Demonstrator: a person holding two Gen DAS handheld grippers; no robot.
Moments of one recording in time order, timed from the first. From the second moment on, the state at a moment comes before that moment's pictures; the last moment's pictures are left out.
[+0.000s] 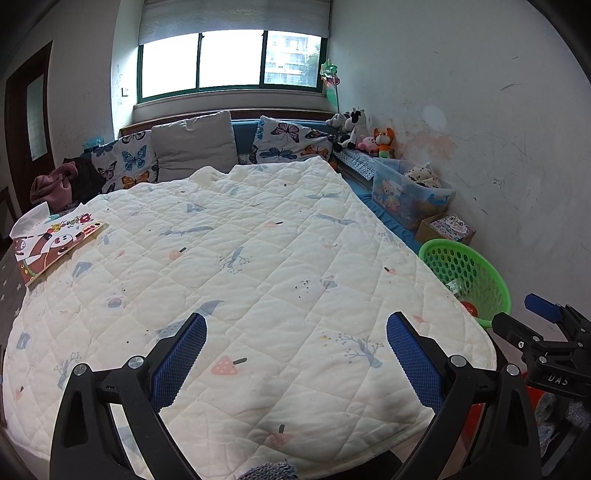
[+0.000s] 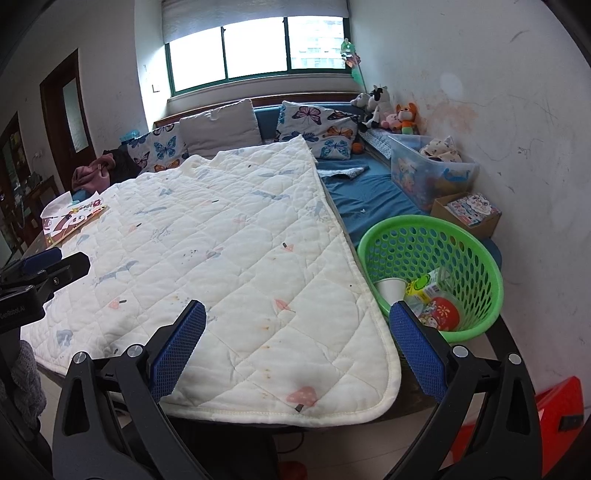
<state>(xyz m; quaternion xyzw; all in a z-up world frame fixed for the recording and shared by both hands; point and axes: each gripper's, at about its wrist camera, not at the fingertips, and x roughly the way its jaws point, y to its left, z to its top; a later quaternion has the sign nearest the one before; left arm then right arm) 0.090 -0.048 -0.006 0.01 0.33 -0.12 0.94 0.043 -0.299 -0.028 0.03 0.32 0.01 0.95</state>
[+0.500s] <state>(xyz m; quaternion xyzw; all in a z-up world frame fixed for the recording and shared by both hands) 0.089 -0.050 -0.007 0.01 0.33 -0.12 0.94 0.044 -0.299 -0.029 0.03 0.32 0.01 0.95</state>
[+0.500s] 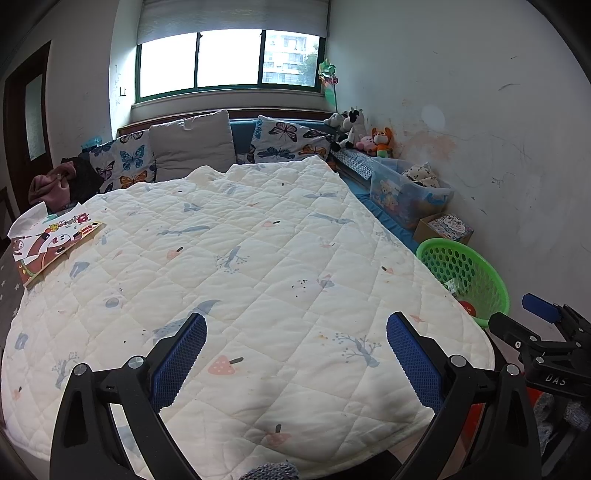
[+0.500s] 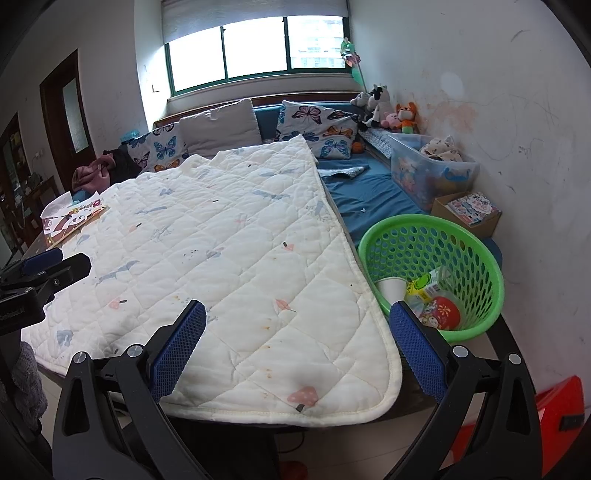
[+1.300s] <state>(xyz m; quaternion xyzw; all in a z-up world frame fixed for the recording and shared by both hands) 0.088 -0.061 -0.010 0.00 0.33 -0.12 0.94 0.045 -0.297 -0.030 0.02 0.33 0.02 0.95</state>
